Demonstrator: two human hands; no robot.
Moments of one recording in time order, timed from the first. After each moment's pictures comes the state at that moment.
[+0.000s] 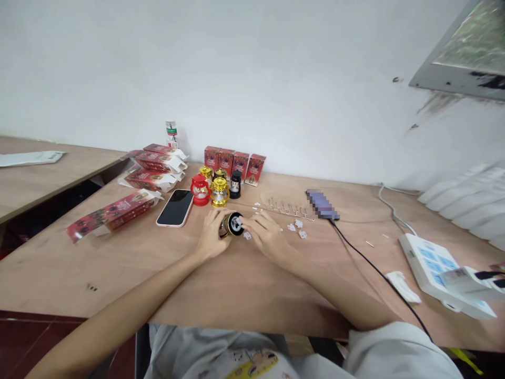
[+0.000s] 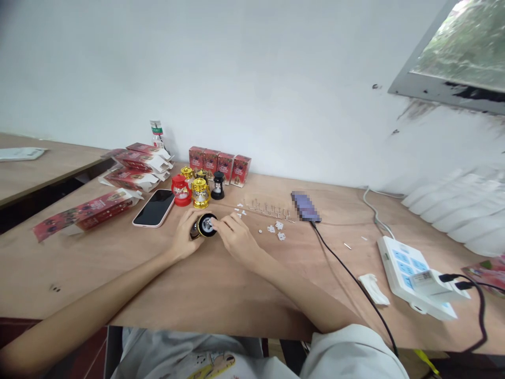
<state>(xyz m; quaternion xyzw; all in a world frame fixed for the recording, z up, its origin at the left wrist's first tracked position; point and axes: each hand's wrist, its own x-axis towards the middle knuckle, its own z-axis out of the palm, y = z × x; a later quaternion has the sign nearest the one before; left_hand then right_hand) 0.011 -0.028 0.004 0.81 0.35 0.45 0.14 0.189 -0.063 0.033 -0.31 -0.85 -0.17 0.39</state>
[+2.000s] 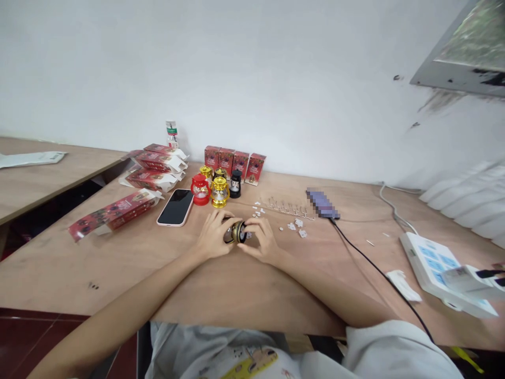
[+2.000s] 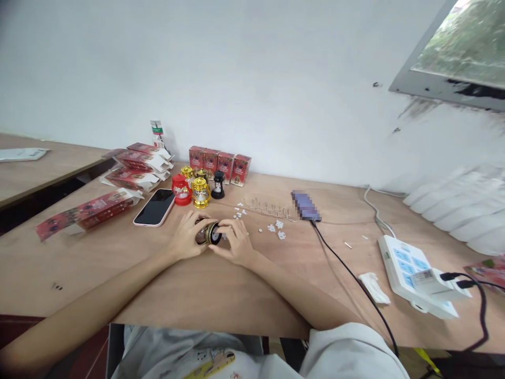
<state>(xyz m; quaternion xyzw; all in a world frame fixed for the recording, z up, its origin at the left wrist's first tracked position) 0.006 -0.025 0.002 0.88 0.33 0.34 0.01 0.190 -0.052 -0.016 -0.29 -0.80 -0.11 0.51</state>
